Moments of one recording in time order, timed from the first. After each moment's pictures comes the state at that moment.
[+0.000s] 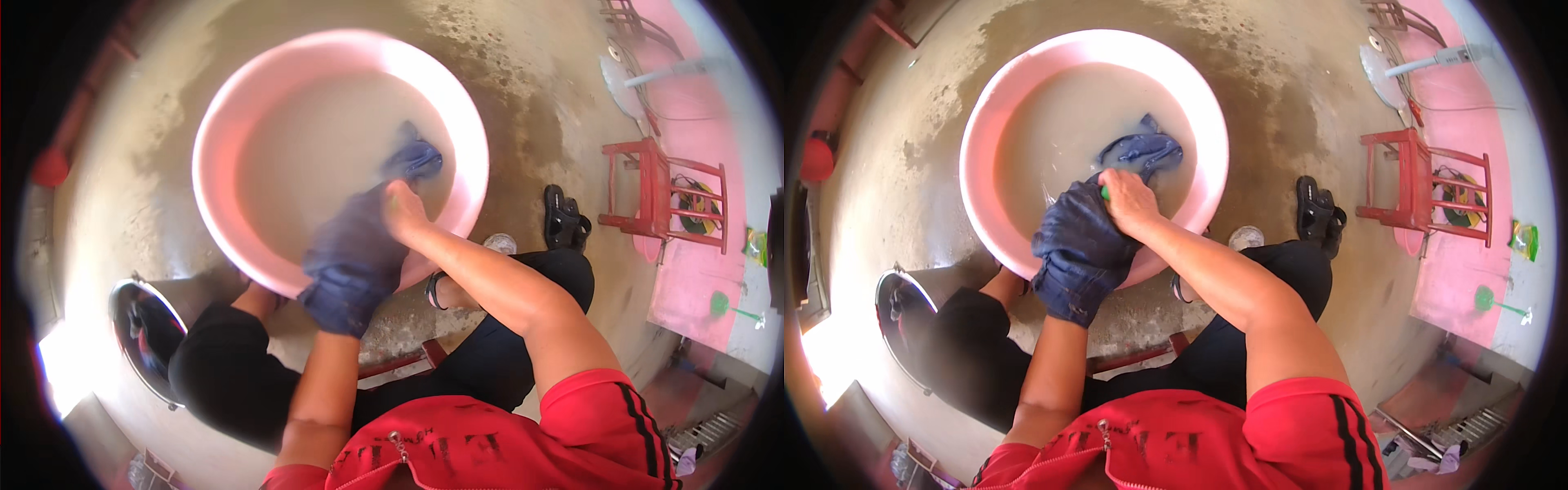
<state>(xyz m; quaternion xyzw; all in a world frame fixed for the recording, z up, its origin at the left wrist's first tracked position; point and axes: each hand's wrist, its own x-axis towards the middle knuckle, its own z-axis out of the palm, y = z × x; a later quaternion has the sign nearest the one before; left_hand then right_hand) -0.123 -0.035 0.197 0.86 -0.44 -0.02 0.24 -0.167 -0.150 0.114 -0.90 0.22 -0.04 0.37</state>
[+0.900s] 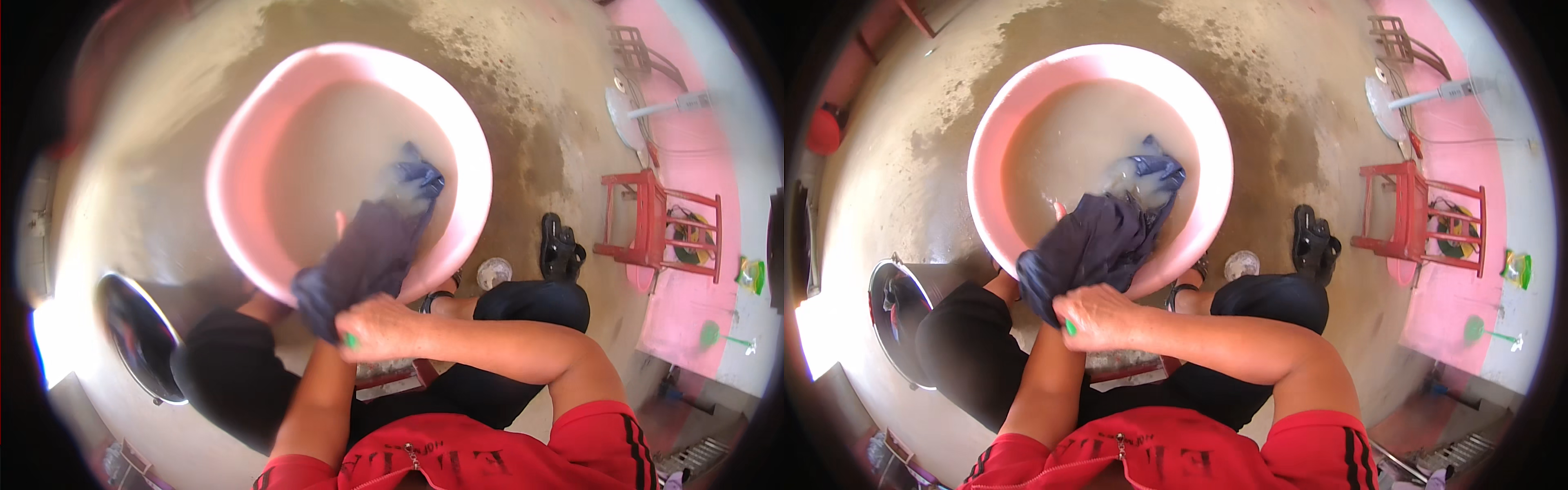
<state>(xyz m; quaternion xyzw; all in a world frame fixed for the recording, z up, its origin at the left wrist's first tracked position) -0.122 -0.022 0.117 0.86 -0.34 -0.19 0.33 -0.205 -0.065 0.216 -0.87 -0.08 0.20 0.44</state>
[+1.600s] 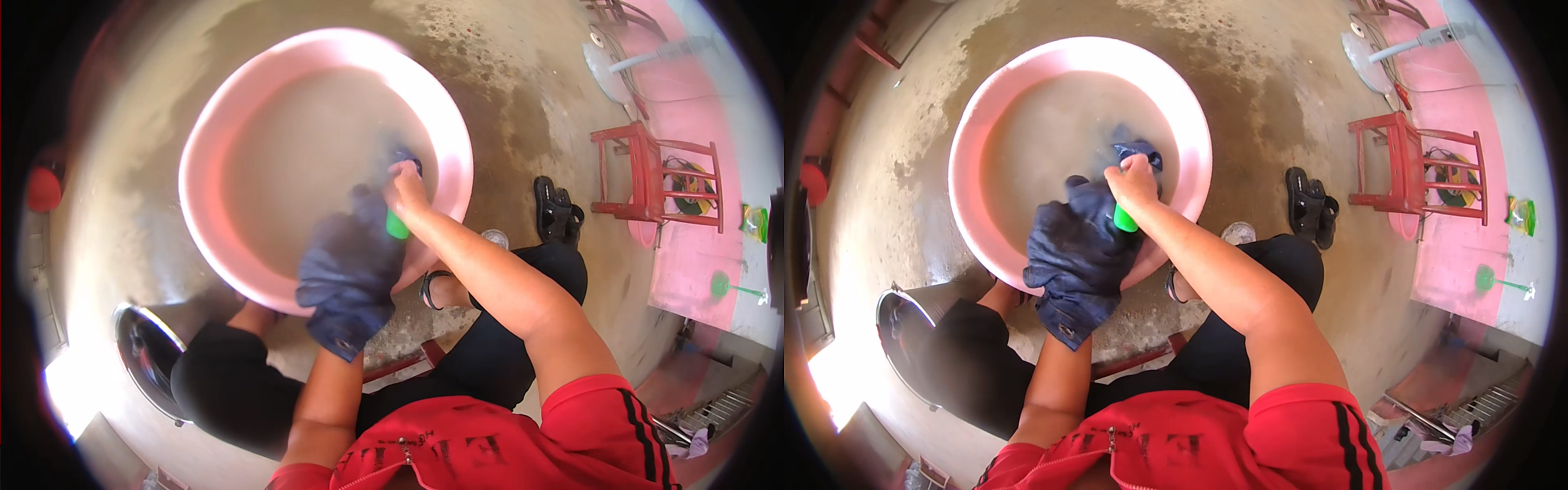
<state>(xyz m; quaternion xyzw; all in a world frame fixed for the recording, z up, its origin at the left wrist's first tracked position) -0.152 -0.038 0.119 0.82 -0.40 -0.25 0.33 -0.158 -0.186 0.084 -0.74 0.48 -0.08 0.47</state>
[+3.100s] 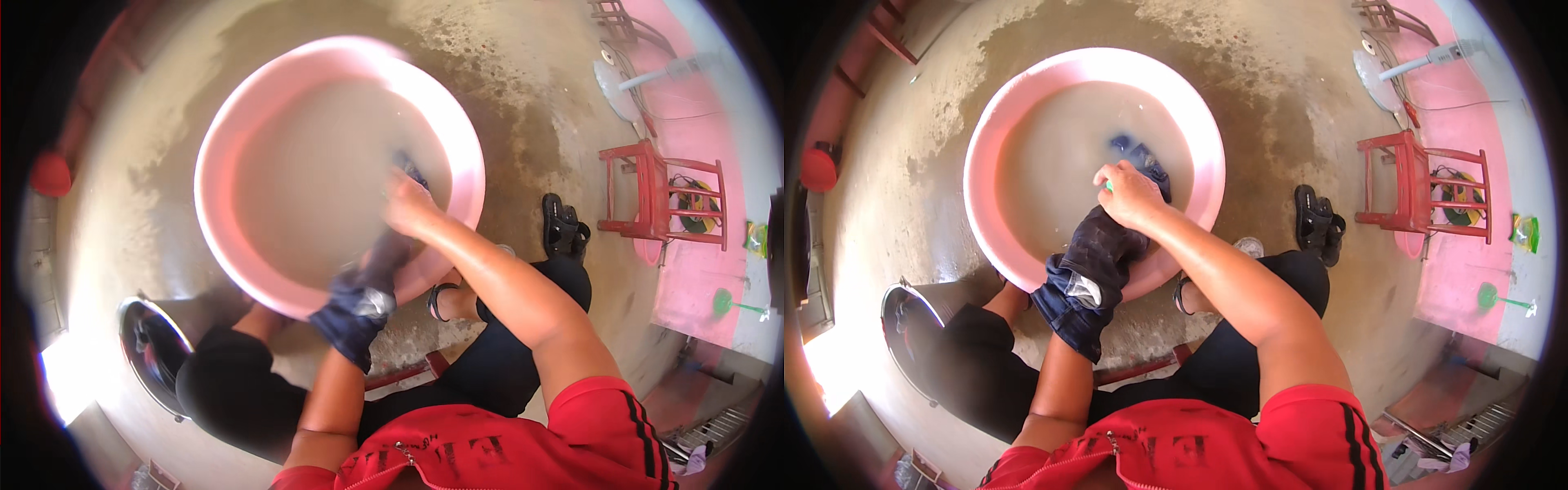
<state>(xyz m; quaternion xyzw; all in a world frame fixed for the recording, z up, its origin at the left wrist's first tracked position) -0.149 -0.001 0.155 0.83 -0.49 -0.05 0.26 -0.143 -0.169 0.170 -0.88 0.28 0.02 0.39</state>
